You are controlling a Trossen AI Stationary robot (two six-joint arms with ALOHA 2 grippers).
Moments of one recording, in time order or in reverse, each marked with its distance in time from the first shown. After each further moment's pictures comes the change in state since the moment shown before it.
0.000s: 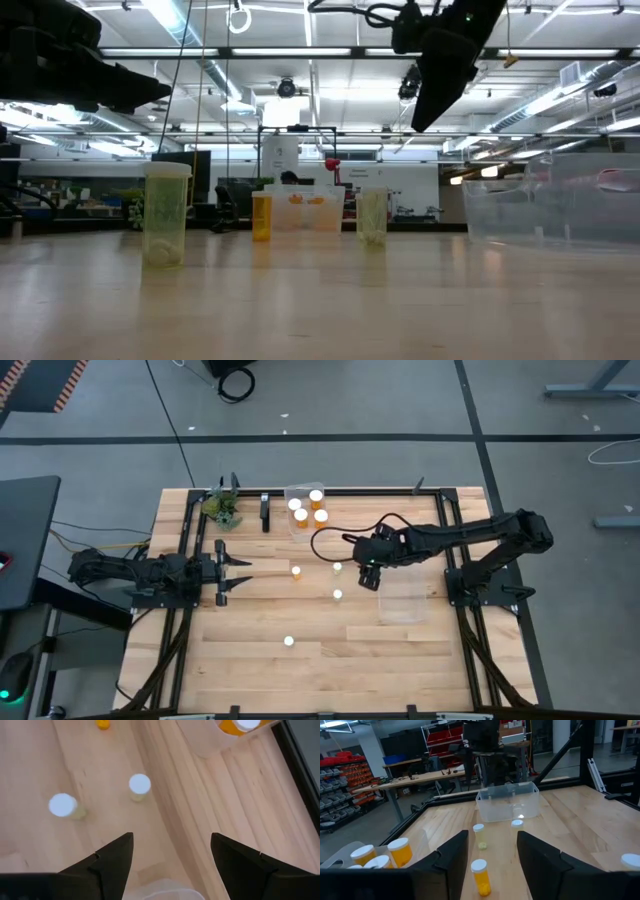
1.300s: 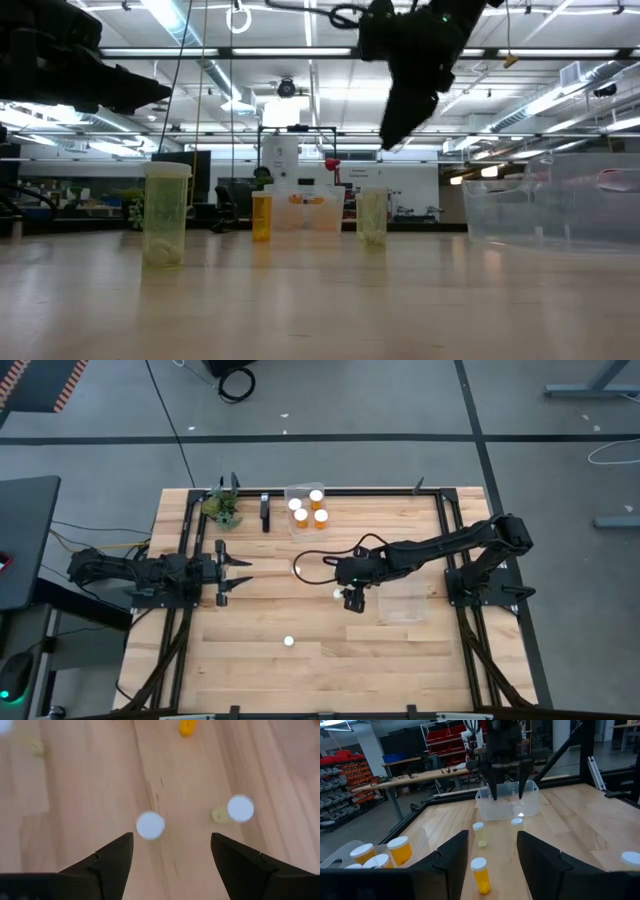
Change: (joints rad) left arm 0.000 0.009 0.000 0.000 0.000 0.000; right arm 0.084 0.178 0.042 0.189 -0.184 0.019
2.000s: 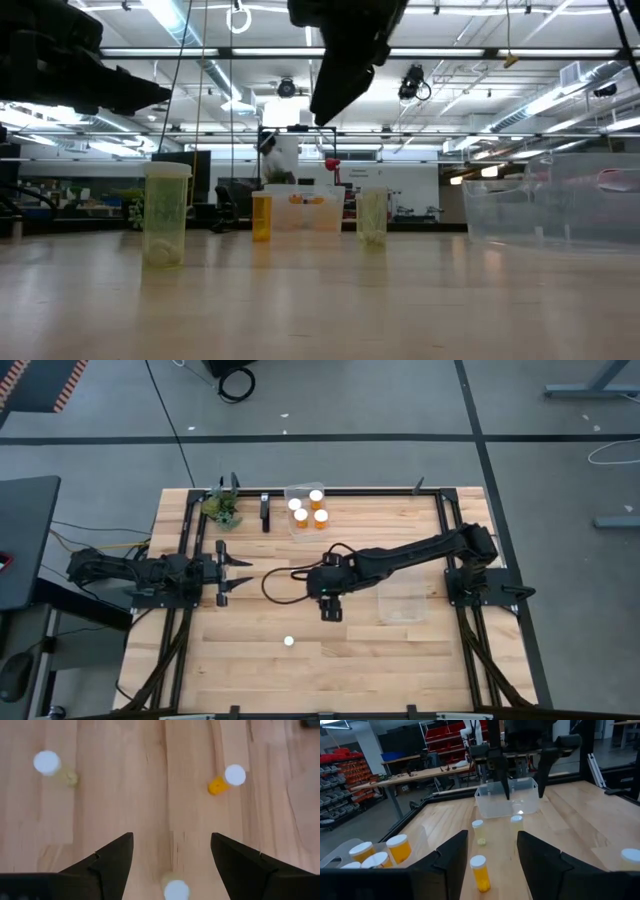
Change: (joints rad) left arm 0.000 0.011 0.000 -0.001 0.000 0.000; right arm 0.045 0.279 0.429 -0.159 0.007 -0.157
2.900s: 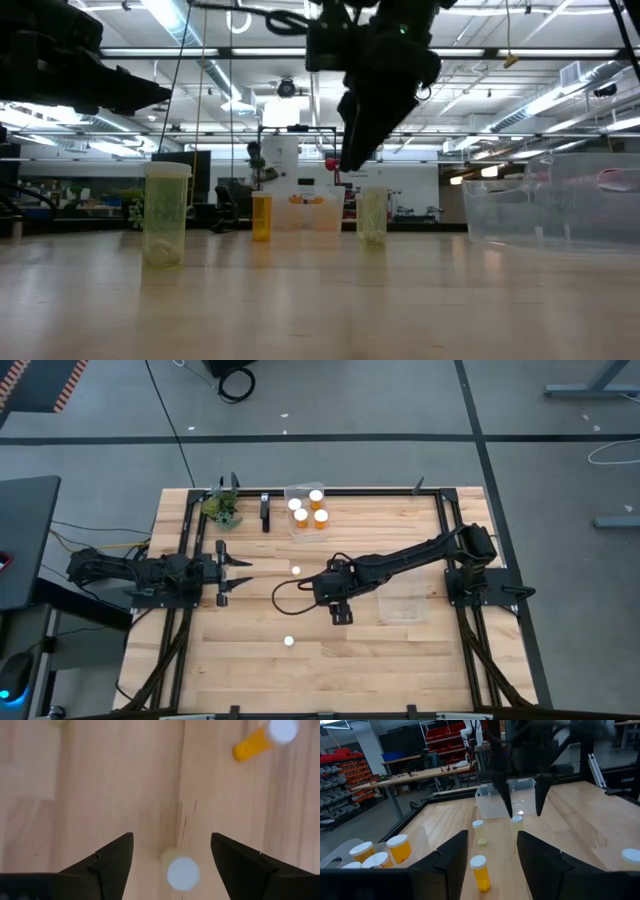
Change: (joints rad) left arm 0.000 0.000 0.000 0.000 0.000 0.000; right arm -0.006 0.009 -0.145 0.039 -0.033 -0.099
